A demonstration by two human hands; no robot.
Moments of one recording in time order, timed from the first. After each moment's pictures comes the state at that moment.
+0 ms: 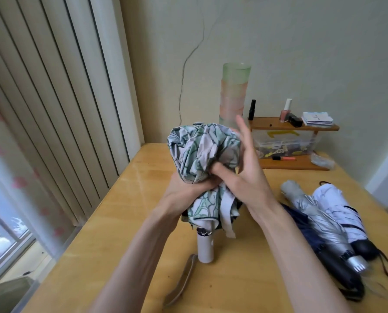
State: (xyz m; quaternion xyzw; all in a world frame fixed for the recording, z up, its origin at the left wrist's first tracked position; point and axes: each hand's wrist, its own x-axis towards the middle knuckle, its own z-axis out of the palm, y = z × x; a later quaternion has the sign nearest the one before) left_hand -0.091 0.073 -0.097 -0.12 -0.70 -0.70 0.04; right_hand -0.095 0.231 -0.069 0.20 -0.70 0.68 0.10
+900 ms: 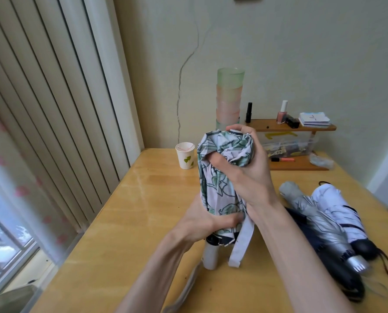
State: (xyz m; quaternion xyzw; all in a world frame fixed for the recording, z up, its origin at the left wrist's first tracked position) left_hand -0.071 0.103 -0.120 -0.19 -0.71 -0.67 -0.06; right_hand -0.082 0.232 -0.051 0.16 -0.62 0.74 0.20
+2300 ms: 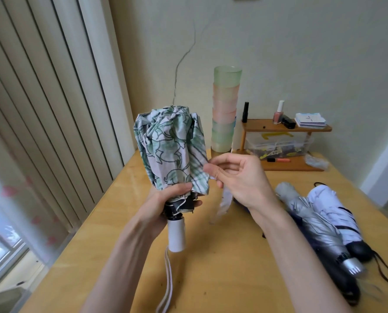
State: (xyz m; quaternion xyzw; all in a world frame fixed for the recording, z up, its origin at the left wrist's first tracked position) left_hand -0.098 0.048 -0.114 -0.08 -0.56 -0.82 -0.06; right_hand -0.094 0.249 -0.063 0.15 -0.72 0.67 0.10
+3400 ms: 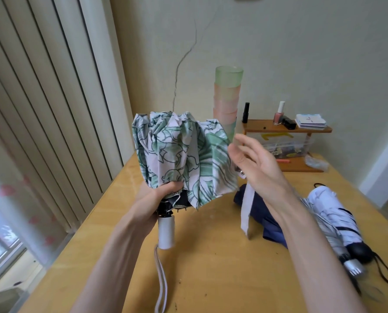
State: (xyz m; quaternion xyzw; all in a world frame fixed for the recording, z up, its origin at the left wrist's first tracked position) left_hand -0.105 0.034 -0.114 -0.01 -0.62 -0.78 0.01; right_hand -0.091 0.272 -0.052 0.11 -0.76 0.63 0.07
